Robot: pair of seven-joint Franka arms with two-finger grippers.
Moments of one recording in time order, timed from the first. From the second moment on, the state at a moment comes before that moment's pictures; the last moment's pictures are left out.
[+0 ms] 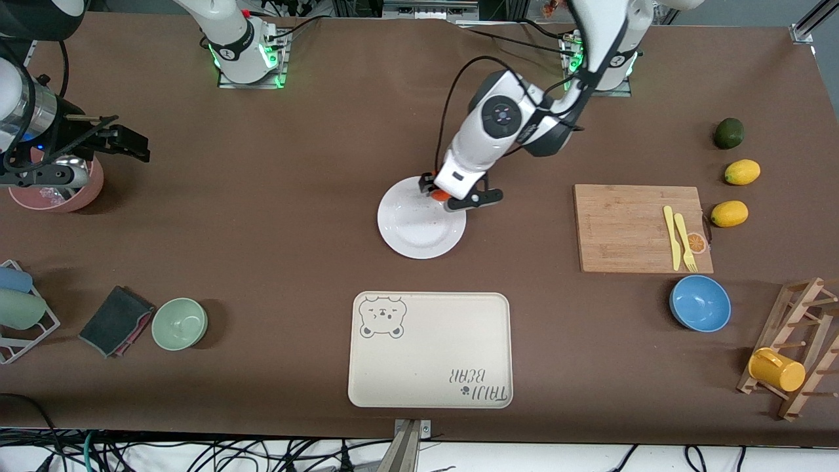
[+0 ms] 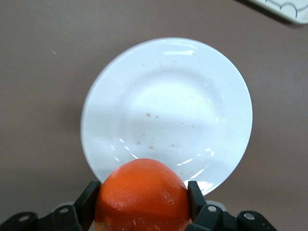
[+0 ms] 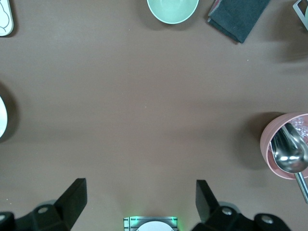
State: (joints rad) left arm -0.64 0.46 -0.13 -1.87 -0.30 2.42 -0.85; right arm 0.12 0.06 -0.06 -1.59 -0.02 1.48 0.06
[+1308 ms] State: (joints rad) left arm -0.66 0.58 -0.02 -1.68 -0.29 2.42 -0.87; right arm 0.34 0.49 -0.01 -1.71 0.50 1.94 0.06
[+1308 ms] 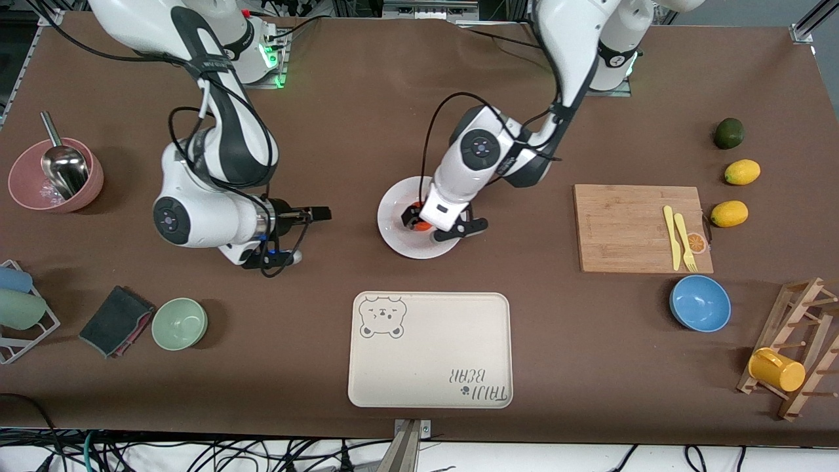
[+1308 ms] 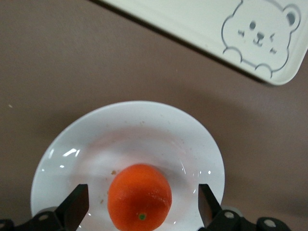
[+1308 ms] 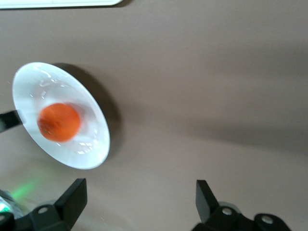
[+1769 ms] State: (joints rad) left arm -0.26 0.21 -0.02 -1.81 -0.28 2.00 -0.64; right arm 0.34 0.48 0.07 -1.97 0.95 2.25 -0.18
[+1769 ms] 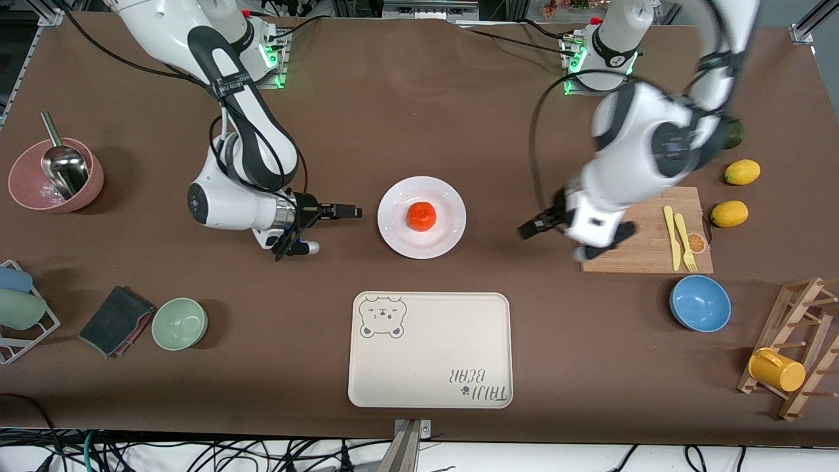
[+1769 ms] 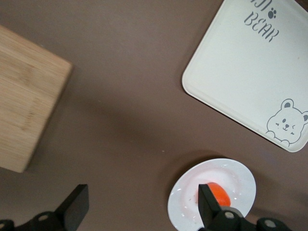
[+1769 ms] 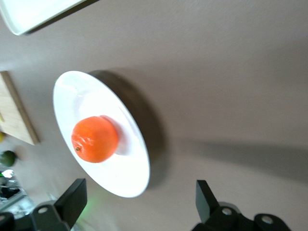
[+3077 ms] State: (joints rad) left arm -0.03 -0.10 0.02 -1.71 0.02 1.60 -0.11; right arm 0.44 0.67 0.08 -1.86 1.22 2.40 -0.30
